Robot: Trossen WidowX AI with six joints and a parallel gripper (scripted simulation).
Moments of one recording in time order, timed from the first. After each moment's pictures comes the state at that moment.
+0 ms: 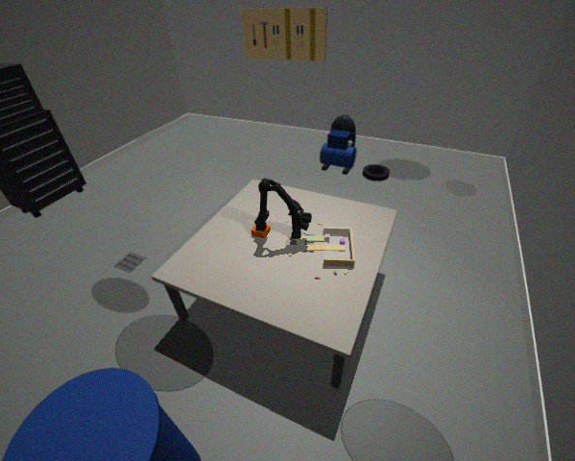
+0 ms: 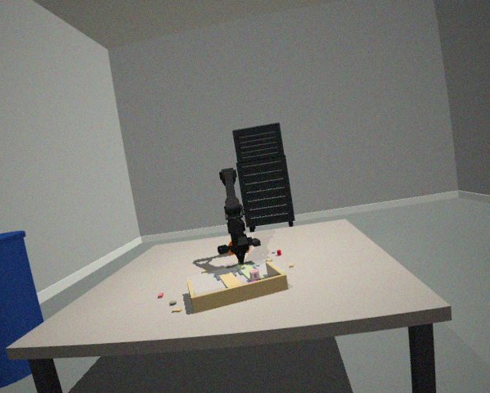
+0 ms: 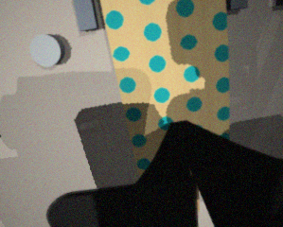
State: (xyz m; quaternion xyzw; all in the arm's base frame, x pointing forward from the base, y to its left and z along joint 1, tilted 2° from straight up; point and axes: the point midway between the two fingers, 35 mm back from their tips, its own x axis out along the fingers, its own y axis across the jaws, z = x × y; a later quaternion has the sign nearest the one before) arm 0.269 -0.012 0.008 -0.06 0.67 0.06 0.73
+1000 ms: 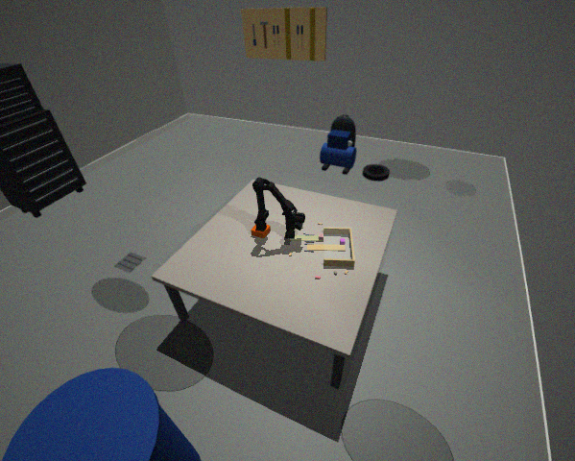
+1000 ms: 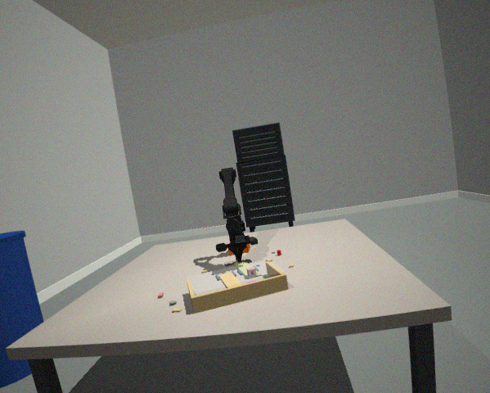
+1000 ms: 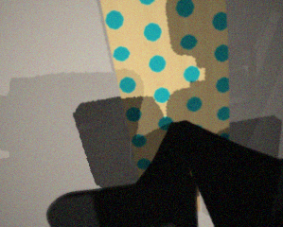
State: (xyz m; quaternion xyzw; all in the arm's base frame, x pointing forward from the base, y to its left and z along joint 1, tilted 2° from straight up) arm 0.227 -0.019 0.005 -0.06 0.67 0.06 0.73
